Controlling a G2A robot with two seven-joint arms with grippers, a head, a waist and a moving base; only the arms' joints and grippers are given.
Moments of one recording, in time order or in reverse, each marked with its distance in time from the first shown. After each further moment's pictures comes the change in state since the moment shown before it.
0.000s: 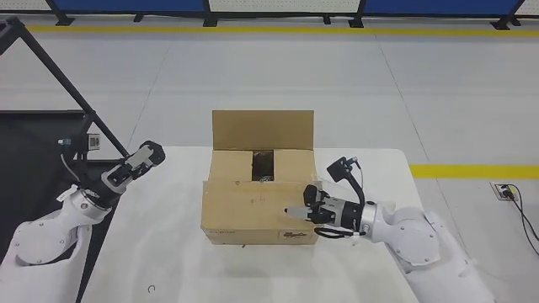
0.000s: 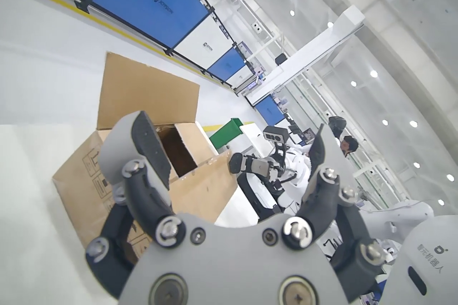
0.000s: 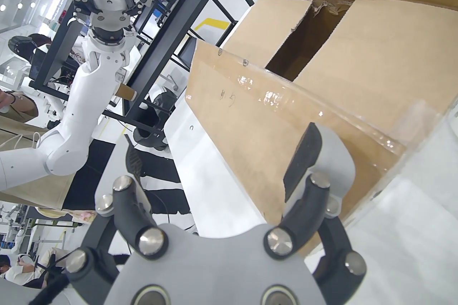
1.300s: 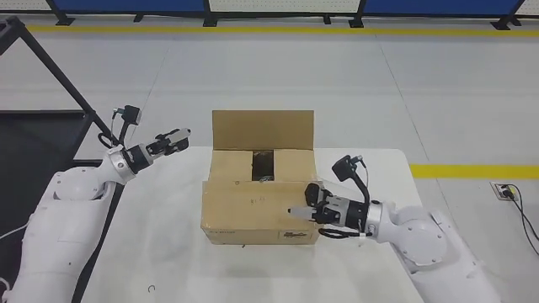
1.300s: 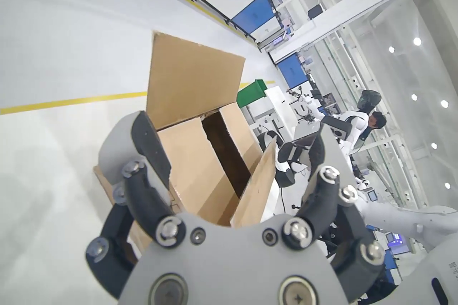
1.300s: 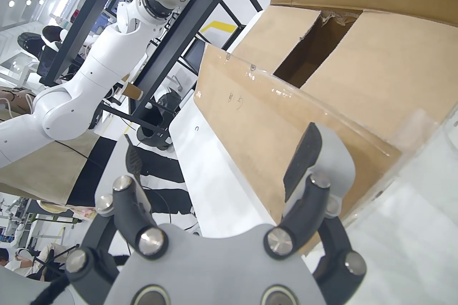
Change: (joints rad) left arm -0.485 -0.065 0.320 0.614 0.089 -0.102 -0.157; right arm -0.012 0.013 0.027 -0.029 0.034 -0.035 0.021
